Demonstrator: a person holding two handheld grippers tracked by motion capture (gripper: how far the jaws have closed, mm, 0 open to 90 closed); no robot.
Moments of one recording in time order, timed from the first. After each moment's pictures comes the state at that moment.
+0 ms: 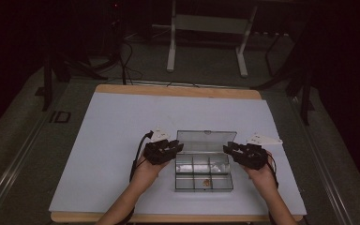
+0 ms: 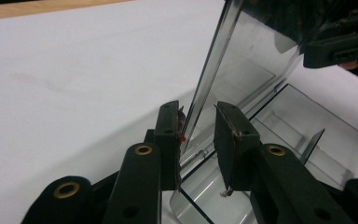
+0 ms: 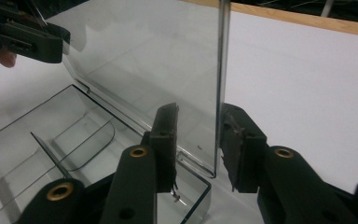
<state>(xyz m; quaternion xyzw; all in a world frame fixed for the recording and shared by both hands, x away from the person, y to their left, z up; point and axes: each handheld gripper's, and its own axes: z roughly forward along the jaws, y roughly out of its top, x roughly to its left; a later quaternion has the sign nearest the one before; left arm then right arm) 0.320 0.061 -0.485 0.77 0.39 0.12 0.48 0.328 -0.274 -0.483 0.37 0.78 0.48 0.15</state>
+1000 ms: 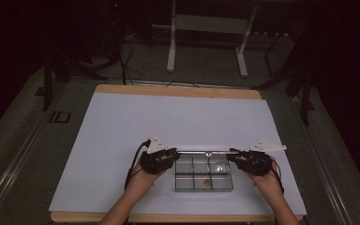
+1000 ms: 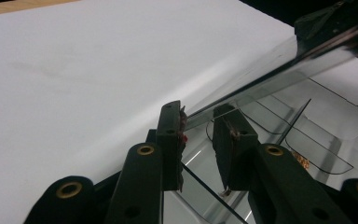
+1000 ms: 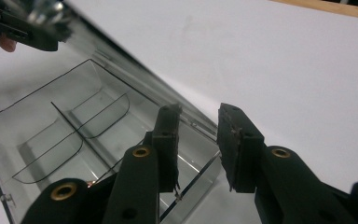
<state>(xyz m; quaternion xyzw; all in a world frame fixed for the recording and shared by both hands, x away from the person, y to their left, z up) 0.295 0.068 -0.492 0.78 0.37 0.13 0.48 0.312 -0.284 -0.487 0.35 0.80 0.47 0.13</state>
